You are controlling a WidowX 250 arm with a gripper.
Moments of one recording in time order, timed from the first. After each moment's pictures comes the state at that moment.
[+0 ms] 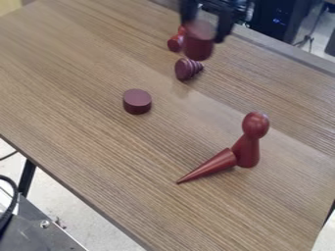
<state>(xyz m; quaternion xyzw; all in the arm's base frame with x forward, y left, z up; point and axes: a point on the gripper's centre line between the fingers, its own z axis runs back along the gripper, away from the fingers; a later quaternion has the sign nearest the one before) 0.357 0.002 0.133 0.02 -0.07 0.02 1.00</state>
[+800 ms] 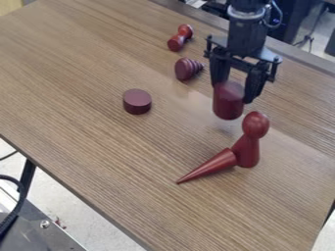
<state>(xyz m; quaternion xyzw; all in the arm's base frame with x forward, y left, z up) 0.347 -0.041 0.064 -0.06 -0.02 -0.03 1.00</state>
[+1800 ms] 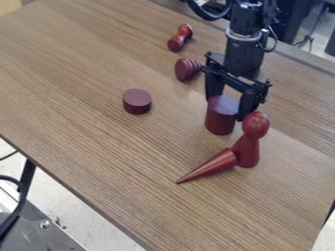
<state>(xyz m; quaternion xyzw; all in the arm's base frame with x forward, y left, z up) 0.344 -0.045 0.040 -0.04 0.00 -0.09 1.00</state>
